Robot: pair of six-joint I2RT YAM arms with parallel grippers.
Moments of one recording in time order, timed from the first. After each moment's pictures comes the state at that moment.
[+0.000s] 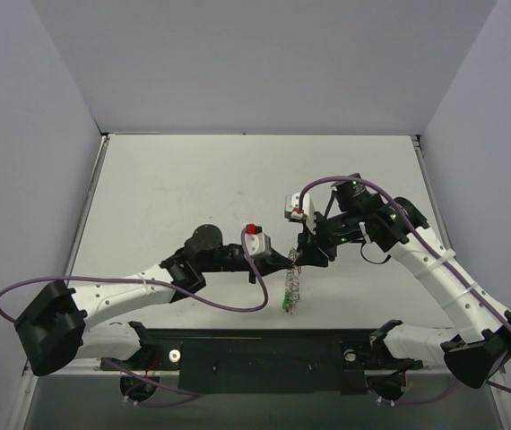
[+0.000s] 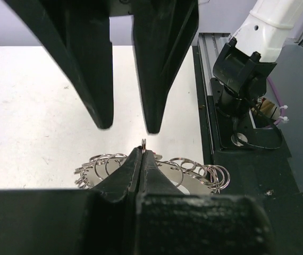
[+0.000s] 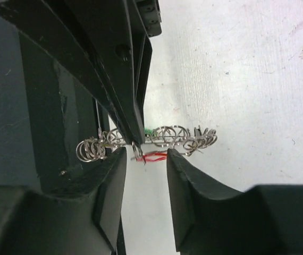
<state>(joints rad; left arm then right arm) -0.95 1.26 0.69 0.52 0.57 0.04 0.60 1.19 1.26 -1.03 -0.64 -0.59</state>
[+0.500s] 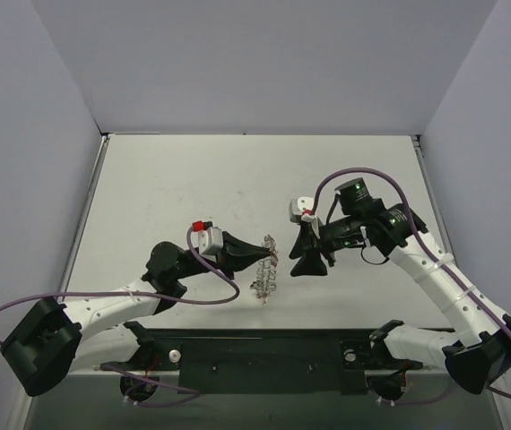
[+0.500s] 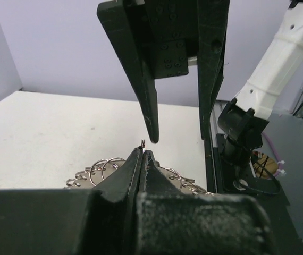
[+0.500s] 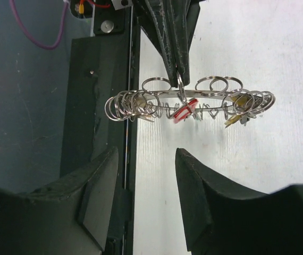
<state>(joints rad) -0.80 1.11 0.41 1.02 0.59 -0.22 0.55 1.15 1.15 -0.95 -0.91 -0.62</state>
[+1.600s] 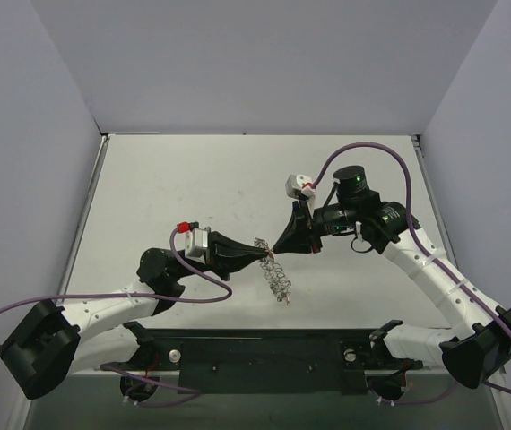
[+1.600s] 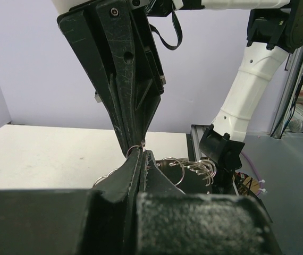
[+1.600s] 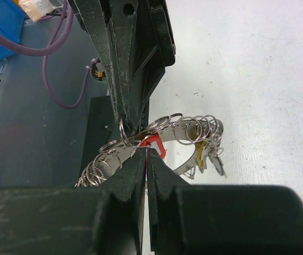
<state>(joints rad) -0.78 1.10 0.39 1.24 0.64 -0.36 0.55 1.19 1.13 -0.56 -1.06 -0.27</state>
